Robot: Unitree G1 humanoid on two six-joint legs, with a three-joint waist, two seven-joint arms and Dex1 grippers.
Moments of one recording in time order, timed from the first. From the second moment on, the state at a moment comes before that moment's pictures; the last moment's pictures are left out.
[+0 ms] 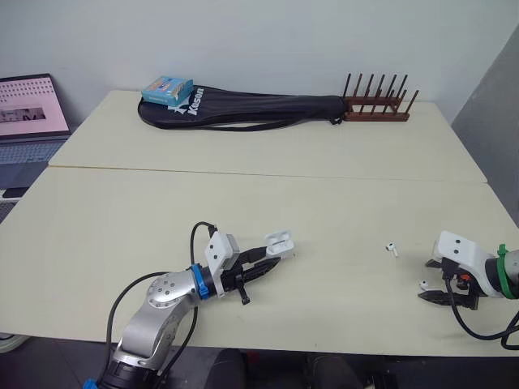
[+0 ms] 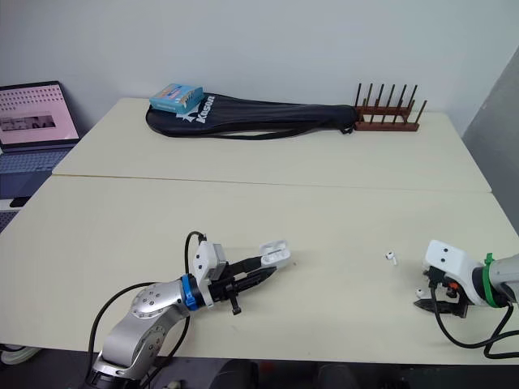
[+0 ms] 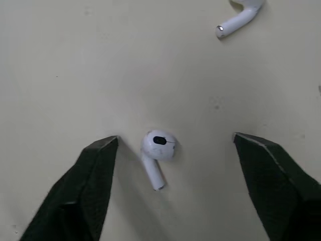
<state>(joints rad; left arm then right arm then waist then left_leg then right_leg) -0.04 0.43 -0.14 -0.24 -0.39 0.21 -0.87 0.02 -1.18 -0.06 -0.21 0.18 0.59 1.14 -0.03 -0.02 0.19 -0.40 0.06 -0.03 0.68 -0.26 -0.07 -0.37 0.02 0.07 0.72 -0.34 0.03</state>
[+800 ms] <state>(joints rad) 0.00 0.44 -0.14 -0.28 -0.39 0.22 -0.86 0.13 -1.38 -0.08 -0.23 0.16 0.23 1.41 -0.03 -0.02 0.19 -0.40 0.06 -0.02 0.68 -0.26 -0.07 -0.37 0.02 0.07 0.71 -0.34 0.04</state>
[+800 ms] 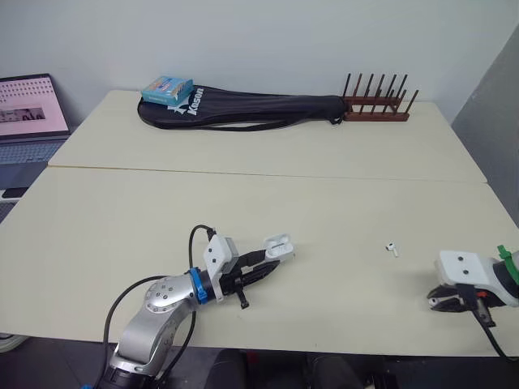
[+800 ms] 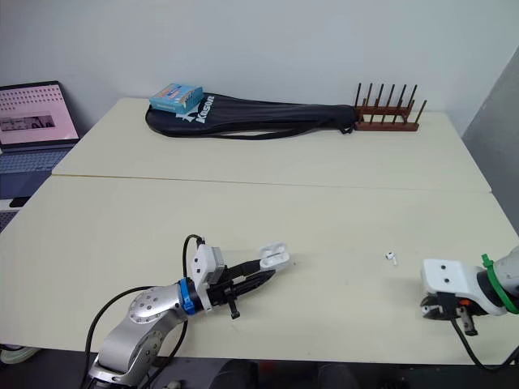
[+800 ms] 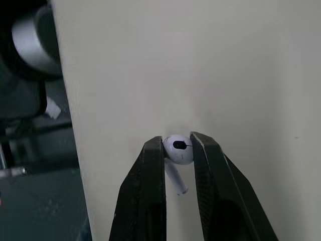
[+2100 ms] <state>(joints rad) 0.02 0.44 -0.14 -0.31 -0.39 0.22 -0.85 0.13 -1.29 -0.03 -0.25 0.07 0.21 1.30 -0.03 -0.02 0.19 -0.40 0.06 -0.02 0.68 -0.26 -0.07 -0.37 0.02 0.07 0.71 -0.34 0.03</state>
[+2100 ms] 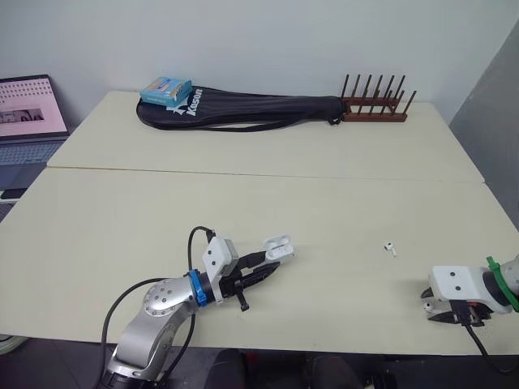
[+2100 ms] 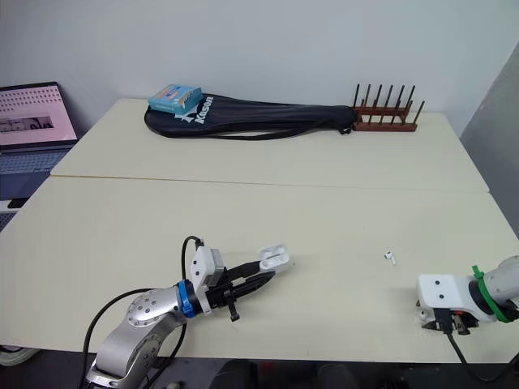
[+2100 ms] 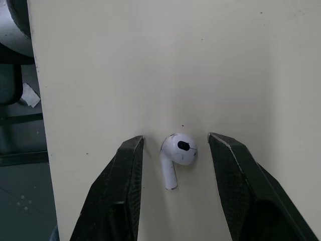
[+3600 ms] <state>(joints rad) 0.00 0.43 -0.15 -0.29 -0.38 0.21 -0.85 0.09 -1.28 -0.01 -0.51 0.10 0.67 1.20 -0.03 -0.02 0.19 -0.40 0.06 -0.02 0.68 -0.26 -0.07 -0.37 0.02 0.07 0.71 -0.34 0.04</state>
